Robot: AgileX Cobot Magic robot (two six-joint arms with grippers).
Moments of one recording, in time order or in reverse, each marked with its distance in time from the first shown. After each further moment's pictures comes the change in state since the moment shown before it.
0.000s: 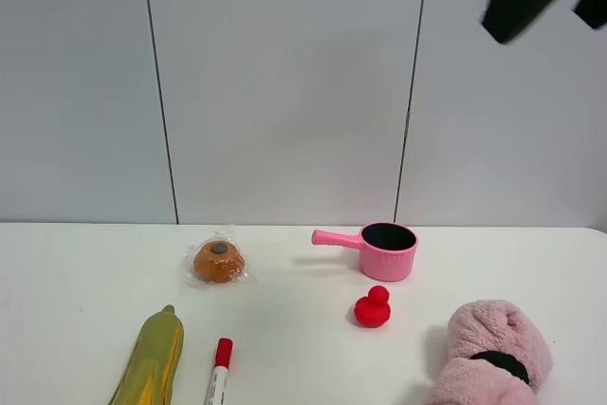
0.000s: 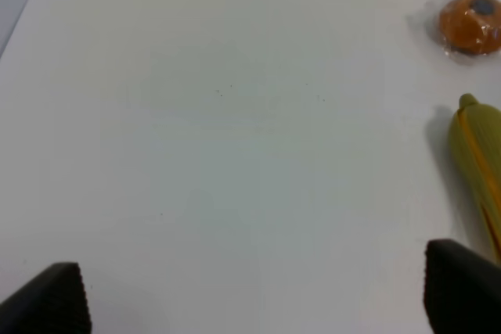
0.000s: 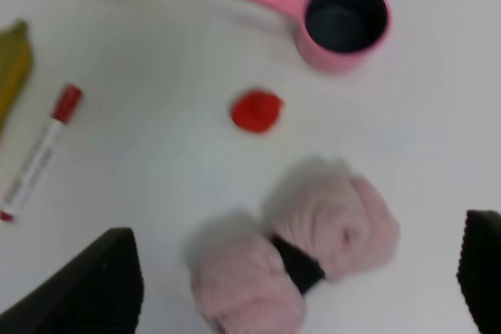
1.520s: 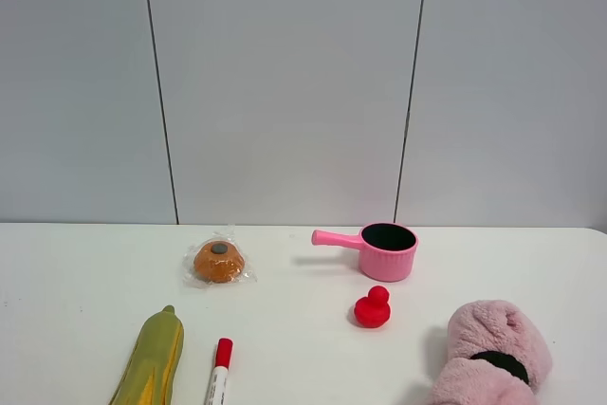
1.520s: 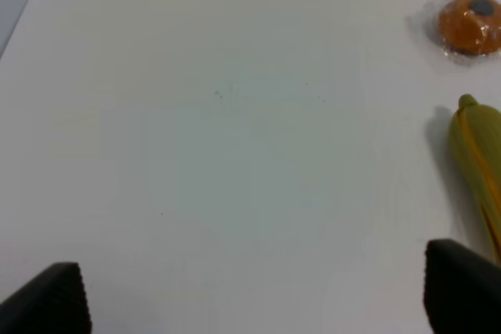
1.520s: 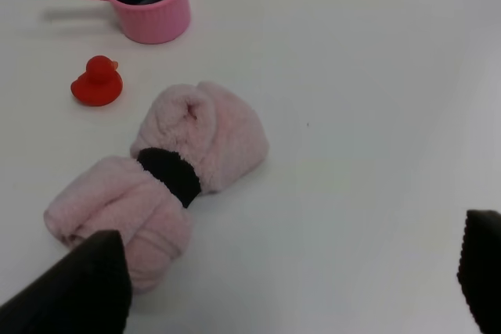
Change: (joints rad) left arm 0.000 0.000 0.000 0.000 0.000 -0.001; right arm -0.701 -1.145 0.786 0.311 -0.116 -0.342
